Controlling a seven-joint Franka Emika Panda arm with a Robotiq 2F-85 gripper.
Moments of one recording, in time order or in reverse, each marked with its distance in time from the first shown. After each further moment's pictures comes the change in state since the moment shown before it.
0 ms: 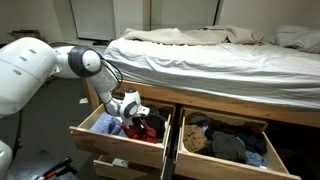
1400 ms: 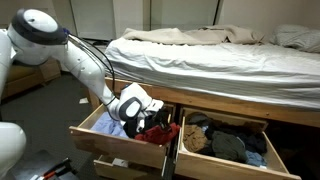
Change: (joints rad) arm 0.465 -0.146 -0.690 -0.553 0.274 0.379 0.137
